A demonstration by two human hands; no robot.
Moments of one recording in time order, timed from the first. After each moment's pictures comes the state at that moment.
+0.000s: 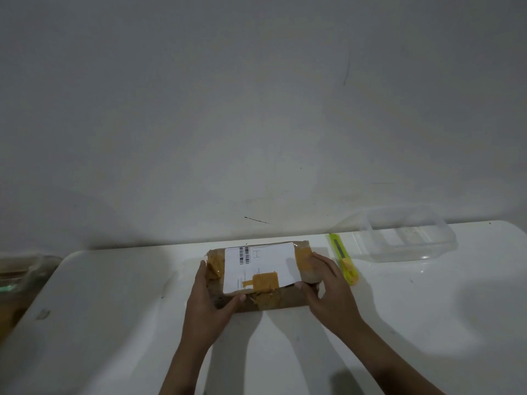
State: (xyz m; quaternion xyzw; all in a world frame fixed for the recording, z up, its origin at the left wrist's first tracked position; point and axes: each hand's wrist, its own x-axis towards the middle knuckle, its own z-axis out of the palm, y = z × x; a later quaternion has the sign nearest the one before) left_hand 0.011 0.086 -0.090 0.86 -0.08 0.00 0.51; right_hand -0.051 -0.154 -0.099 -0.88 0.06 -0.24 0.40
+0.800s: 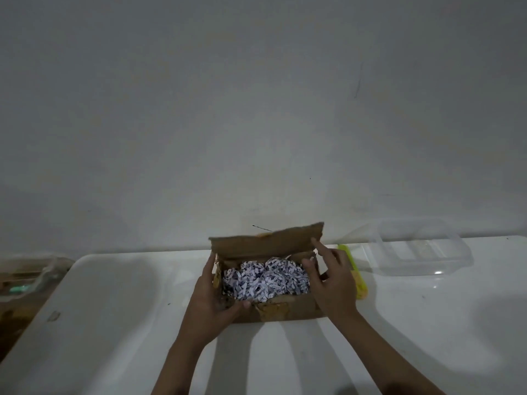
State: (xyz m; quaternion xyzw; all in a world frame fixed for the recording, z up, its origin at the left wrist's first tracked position) left_hand 0.034 0.097 -0.079 0.85 -0.15 -0.02 0.50; right_hand -0.007 -0.157 -0.089 -0.85 0.12 -0.33 0.38
